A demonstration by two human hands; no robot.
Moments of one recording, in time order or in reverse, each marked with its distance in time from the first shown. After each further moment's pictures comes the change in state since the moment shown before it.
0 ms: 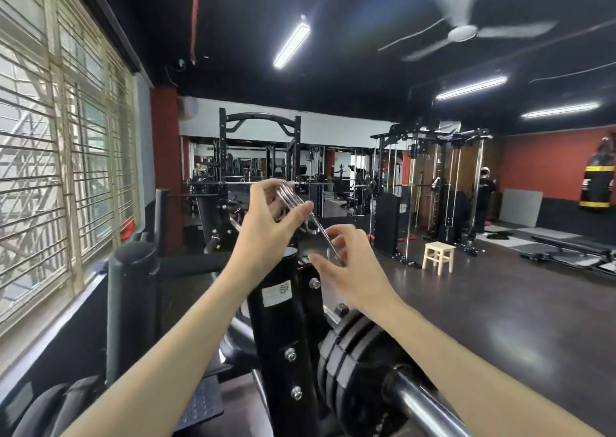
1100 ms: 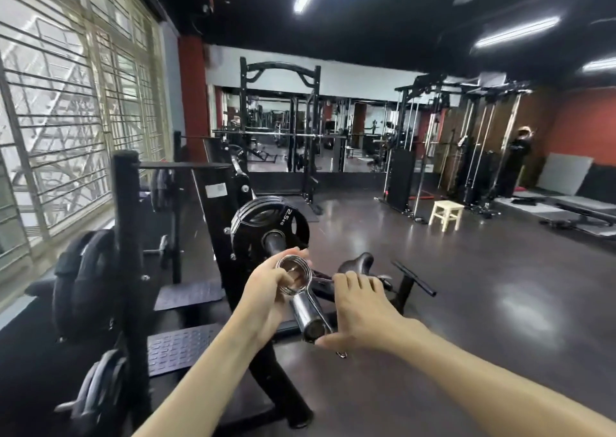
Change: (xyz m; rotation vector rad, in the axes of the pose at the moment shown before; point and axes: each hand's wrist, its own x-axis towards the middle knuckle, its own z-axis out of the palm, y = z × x) left_hand -0.319 0.161 0.262 -0.708 0.210 -0.716; right_hand -0.322 0.067 -0.280 -0.802 -0.601 -0.127
